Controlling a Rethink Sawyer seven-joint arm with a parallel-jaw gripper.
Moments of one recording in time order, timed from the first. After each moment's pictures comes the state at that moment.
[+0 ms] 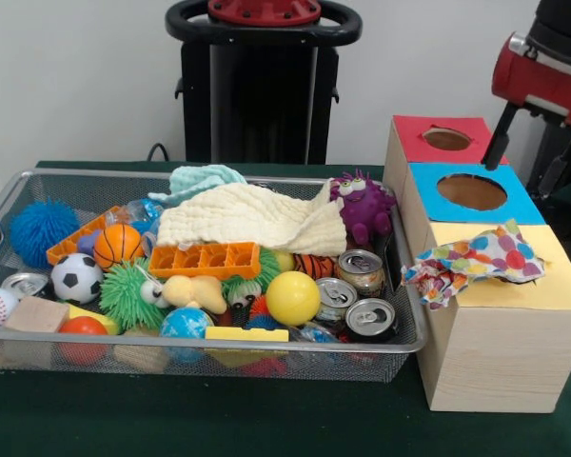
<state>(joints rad) 0.29 -0.44 -0.44 1.13 0.28 1.00 2.21</state>
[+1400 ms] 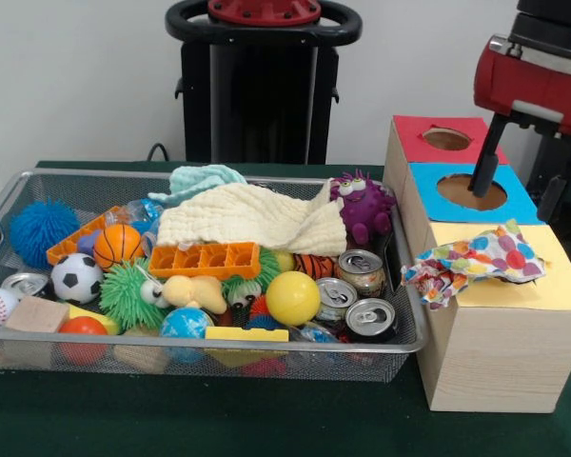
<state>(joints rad) 0.23 -0.43 -0.45 1.08 0.29 0.85 2.21</state>
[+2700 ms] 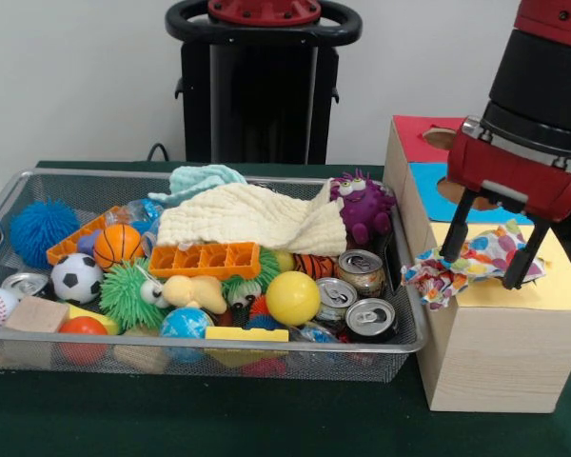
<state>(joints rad) 0.23 -0.32 -0.46 1.05 0.29 0.77 2.21</state>
